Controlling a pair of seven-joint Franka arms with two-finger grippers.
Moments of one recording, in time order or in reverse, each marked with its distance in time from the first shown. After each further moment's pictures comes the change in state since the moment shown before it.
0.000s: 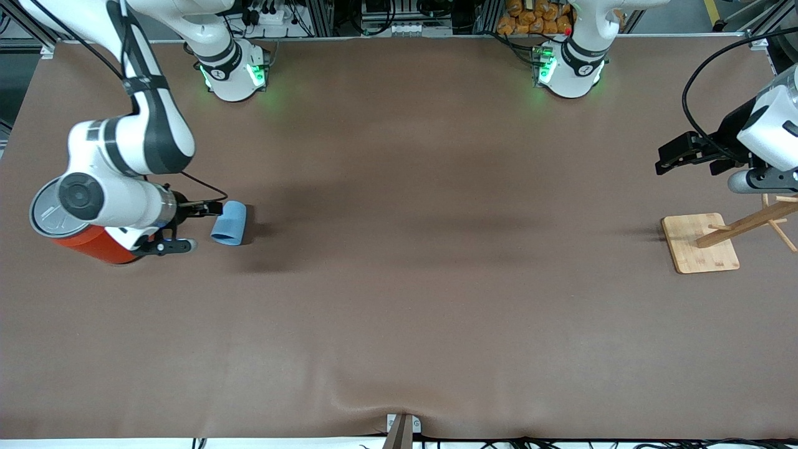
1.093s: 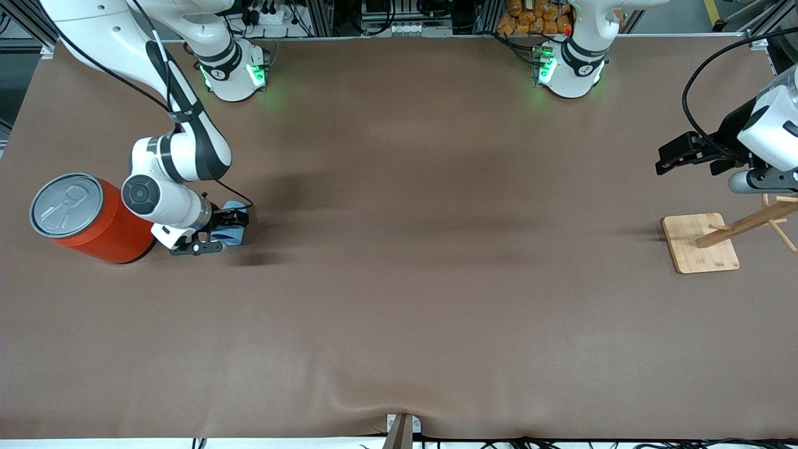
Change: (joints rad) left arm 0.001 0.000 0.000 0.000 0.000 0.000 0.000; right arm 0.015 0.103 -0.002 -0.183 -0.001 0.371 0.000
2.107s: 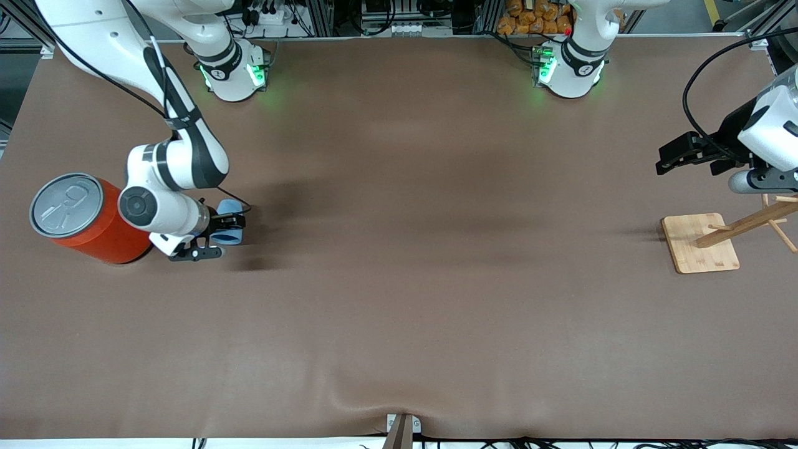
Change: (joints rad) left arm 0.000 0.000 0.000 0.000 0.000 0.000 0.000; right arm -0.001 0.018 0.015 0.169 -0.001 -0.220 -0.009
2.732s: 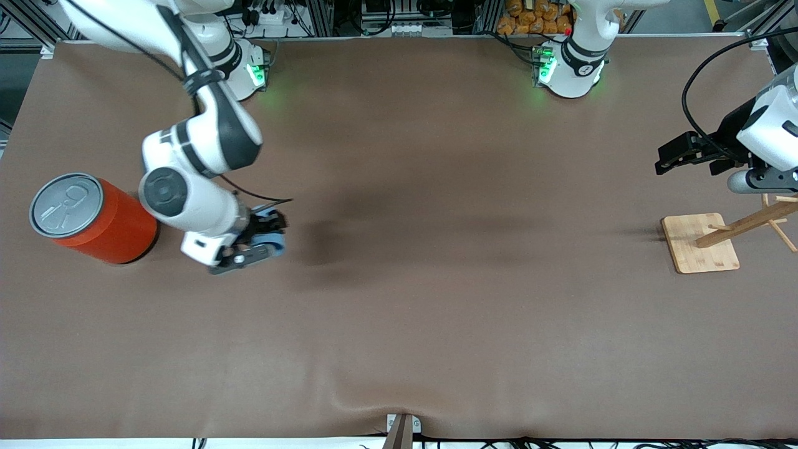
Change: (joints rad) left arm -0.001 0.000 -0.001 0.000 0.000 0.000 0.000; right arm 0.097 0.042 0.203 0.344 0.000 -0.120 -0.032
